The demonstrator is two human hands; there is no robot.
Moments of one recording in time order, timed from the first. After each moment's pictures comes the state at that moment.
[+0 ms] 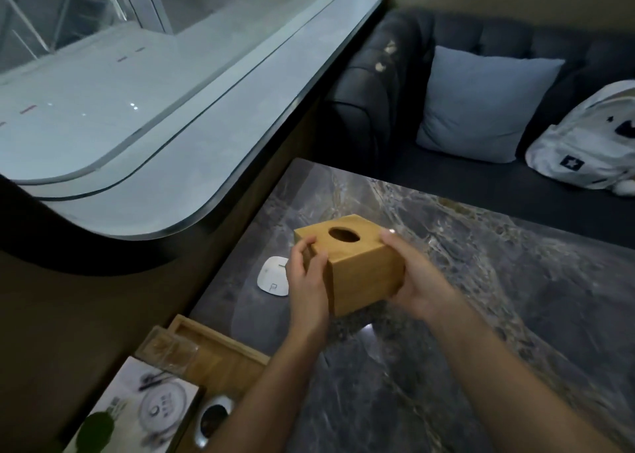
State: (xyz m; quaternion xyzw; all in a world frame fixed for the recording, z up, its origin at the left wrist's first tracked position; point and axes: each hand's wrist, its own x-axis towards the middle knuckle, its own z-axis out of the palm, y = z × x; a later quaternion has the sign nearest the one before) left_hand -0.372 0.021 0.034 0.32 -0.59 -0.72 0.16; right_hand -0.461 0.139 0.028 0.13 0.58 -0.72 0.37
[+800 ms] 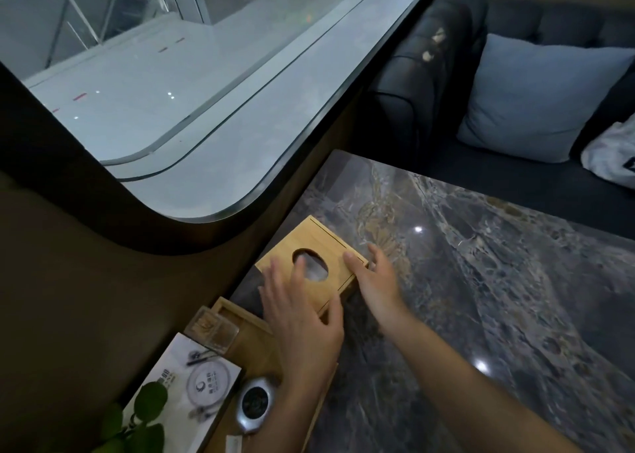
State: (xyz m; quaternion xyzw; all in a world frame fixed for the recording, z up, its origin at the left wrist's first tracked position) left_hand -0.303 -0.006 -0.007 0.35 -0.87 -0.31 0.19; right_hand -0.410 0.052 -0.011 0.00 0.77 -0.57 0.27
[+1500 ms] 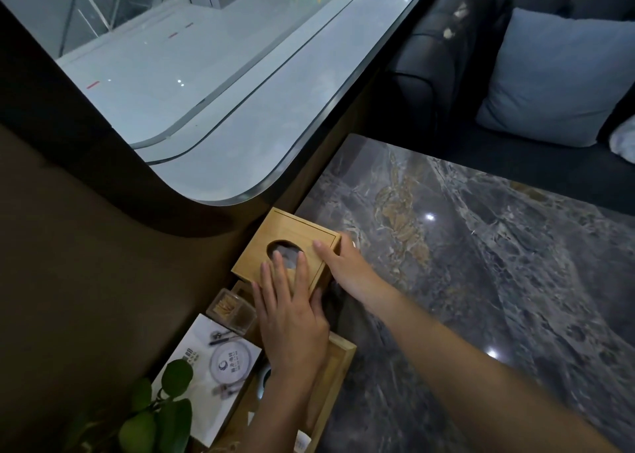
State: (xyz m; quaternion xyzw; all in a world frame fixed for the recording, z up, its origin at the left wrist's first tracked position) left_hand -0.277 -0.040 -0.027 0.34 -0.93 -0.09 0.09; right_hand -0.394 0.003 -0.004 -0.13 0.77 -0.51 0.37
